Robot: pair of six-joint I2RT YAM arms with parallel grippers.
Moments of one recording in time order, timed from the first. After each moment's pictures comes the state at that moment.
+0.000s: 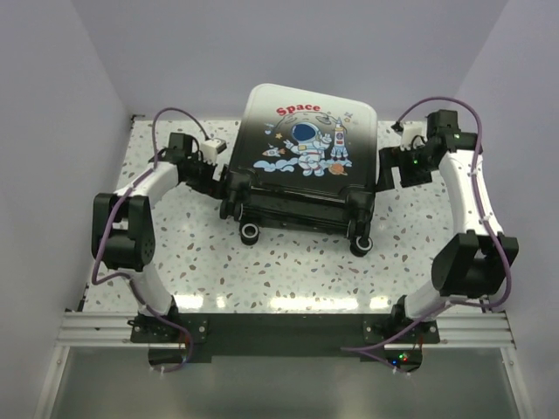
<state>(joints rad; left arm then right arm) -0.08 1.80 1.26 -0.48 0.47 0.26 -0.09 1.55 1.57 -1.14 -0.36 -0.27</state>
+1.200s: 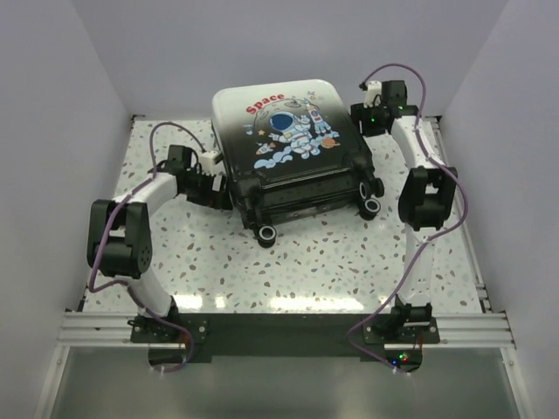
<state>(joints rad) -0.09 1.73 1.10 -0.44 0.50 0.14 0.05 2.31 2.17 -0.66 -0.33 -0.10</state>
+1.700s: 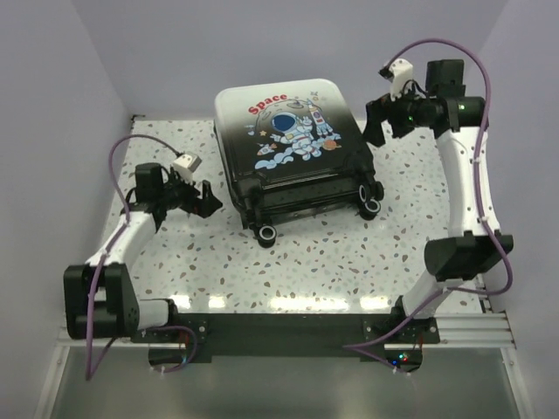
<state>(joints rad) 0.04 1.34 0.79 -0.16 0.67 0.15 0.02 1.75 2.11 -1.09 -0.46 -0.36</state>
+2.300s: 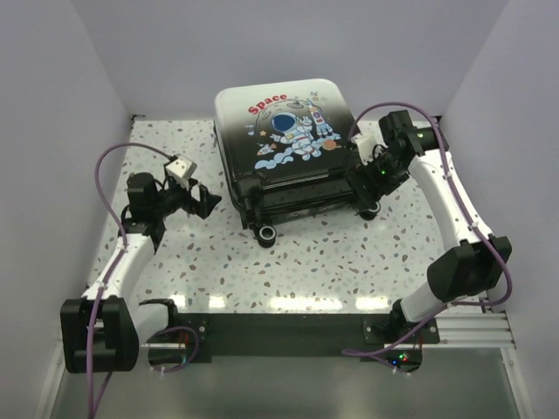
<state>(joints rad) 0.04 1.11 0.62 0.14 0.68 0.15 0.20 1.57 1.65 -1.34 -0.20 -0.43</state>
